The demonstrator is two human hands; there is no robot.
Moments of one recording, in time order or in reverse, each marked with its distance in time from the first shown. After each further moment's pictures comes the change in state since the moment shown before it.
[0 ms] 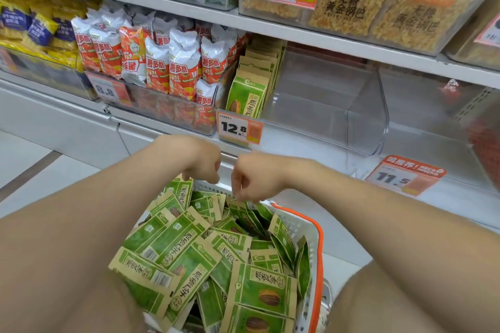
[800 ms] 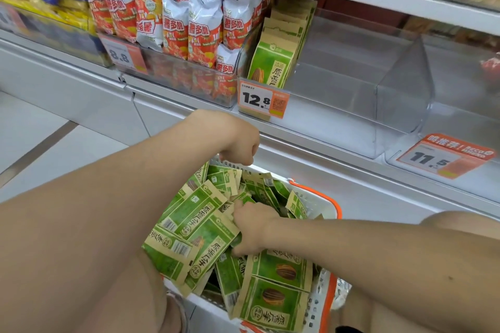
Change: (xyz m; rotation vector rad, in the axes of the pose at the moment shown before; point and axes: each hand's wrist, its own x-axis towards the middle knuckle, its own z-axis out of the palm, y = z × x) left_hand 0.004 0.026 0.006 0.013 0.006 0.150; right_hand 0.038 -0.035 0.171 -0.094 -0.110 0.213
